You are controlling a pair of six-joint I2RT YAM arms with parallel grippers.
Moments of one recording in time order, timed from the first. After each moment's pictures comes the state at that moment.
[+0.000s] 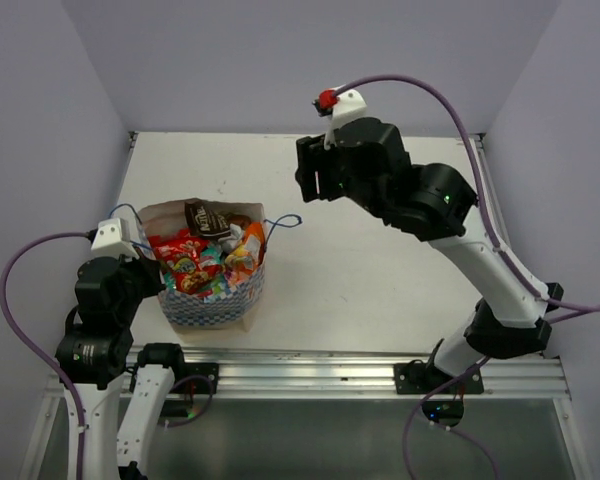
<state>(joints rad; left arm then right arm) -0.01 0.43 0.93 -0.94 -0.06 -0.30 1.03 1.63 2.25 -1.06 0.46 0.30</state>
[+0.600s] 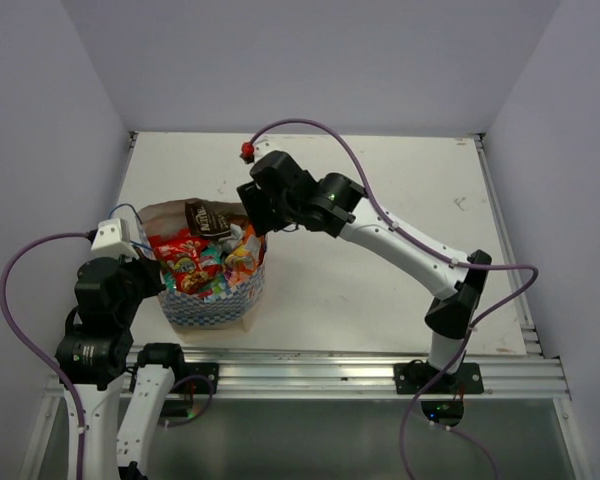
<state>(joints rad) -0.01 0.42 0.93 -0.94 -0.06 -0.30 1.02 1.83 2.05 -0.96 0.27 0.37</state>
